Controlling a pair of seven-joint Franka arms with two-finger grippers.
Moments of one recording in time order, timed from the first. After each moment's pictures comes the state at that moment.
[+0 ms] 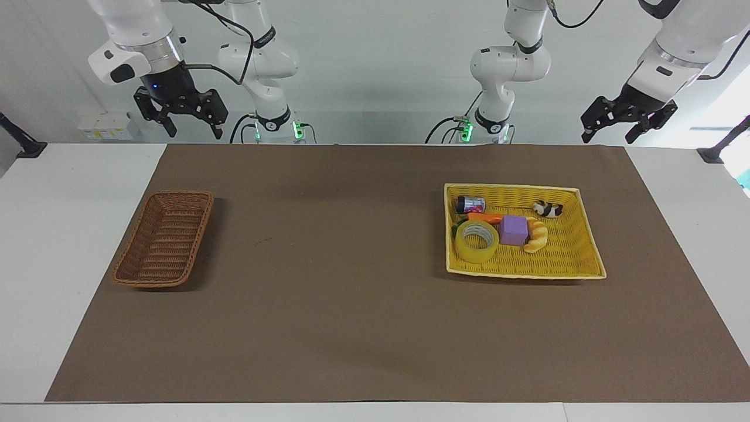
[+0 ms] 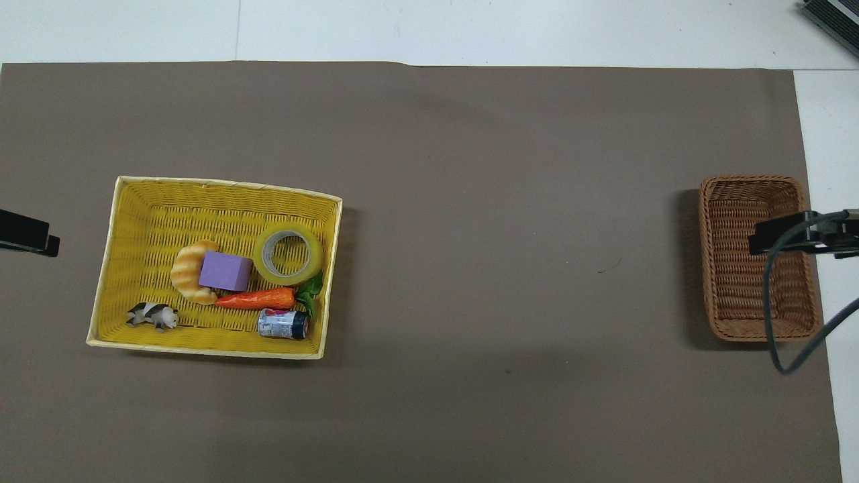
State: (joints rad) left arm -0.04 -0.03 0.03 -1.50 -0.01 1.41 0.05; right arm -0.01 -0.08 0.01 -1.56 -0.01 1.48 0.07
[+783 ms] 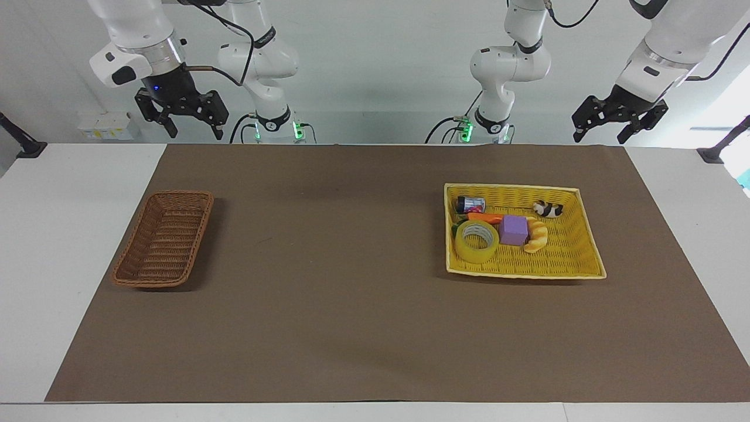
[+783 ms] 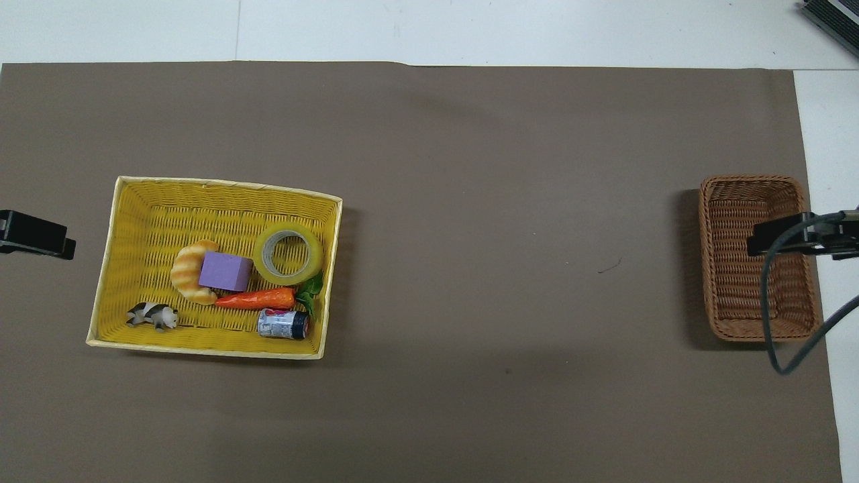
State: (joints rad) left arm -0.04 -0.04 0.00 -1.53 -0.01 1.42 0.05; right arm -0.01 -0.08 0.01 -1.57 -0.01 1.48 0.07
